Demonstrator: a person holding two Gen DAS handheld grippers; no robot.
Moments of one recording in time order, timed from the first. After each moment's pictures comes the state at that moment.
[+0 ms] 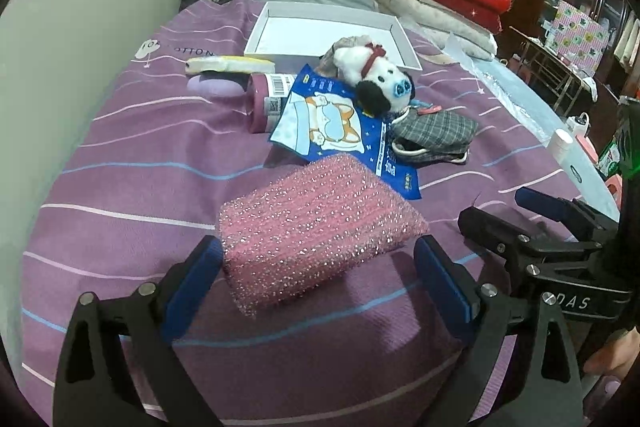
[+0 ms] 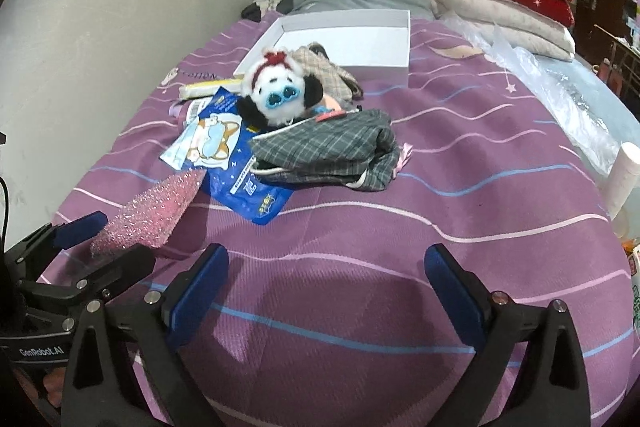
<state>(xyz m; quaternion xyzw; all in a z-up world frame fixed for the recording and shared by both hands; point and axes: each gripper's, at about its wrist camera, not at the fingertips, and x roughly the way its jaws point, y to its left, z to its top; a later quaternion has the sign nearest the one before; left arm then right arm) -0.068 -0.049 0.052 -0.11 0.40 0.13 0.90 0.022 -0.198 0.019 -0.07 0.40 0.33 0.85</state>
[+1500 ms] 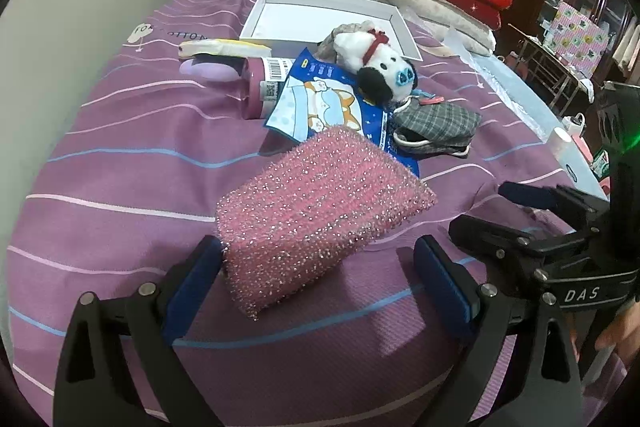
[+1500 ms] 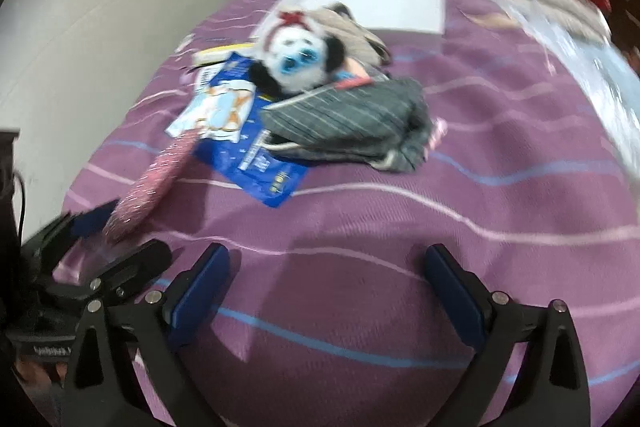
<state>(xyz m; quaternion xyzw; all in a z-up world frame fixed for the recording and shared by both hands) -0.066 -0.039 0.041 -0.13 0.41 0.12 0.89 0.039 -0.180 0.015 -0.10 0.44 0.39 0.80</state>
